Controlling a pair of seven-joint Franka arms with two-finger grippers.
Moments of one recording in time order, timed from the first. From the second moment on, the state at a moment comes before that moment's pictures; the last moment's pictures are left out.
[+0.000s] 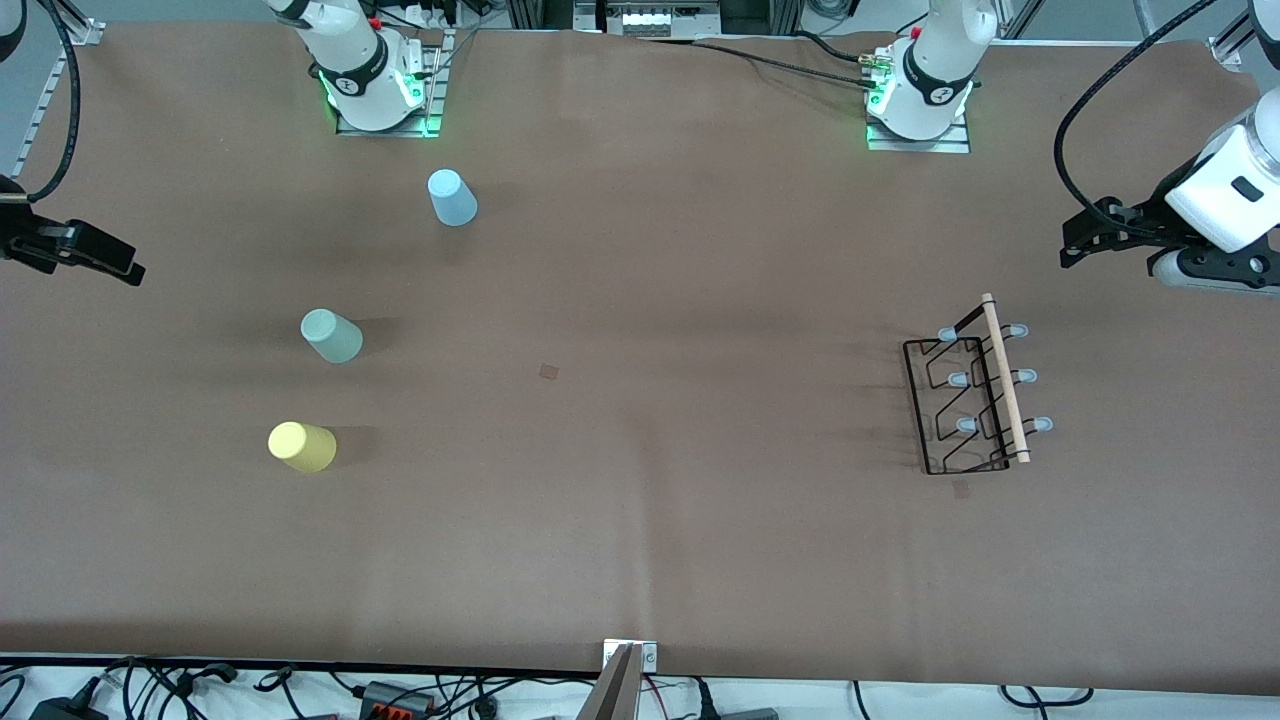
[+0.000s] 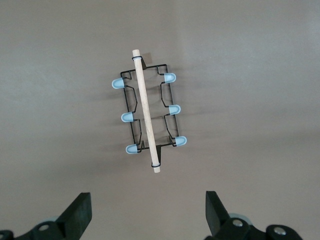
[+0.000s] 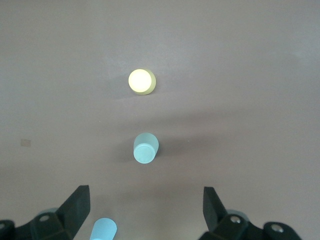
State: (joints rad) left arm 0.03 -0.01 -0.06 -1.67 -0.01 1.63 0.06; right arm -0.03 0.10 -0.02 -1.50 -0.02 1.58 0.08
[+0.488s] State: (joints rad) left arm 0.03 -0.01 -0.06 -1.67 -0.01 1.63 0.06; right arm -0.02 0.10 -0.02 -1.50 -0.02 1.58 0.08
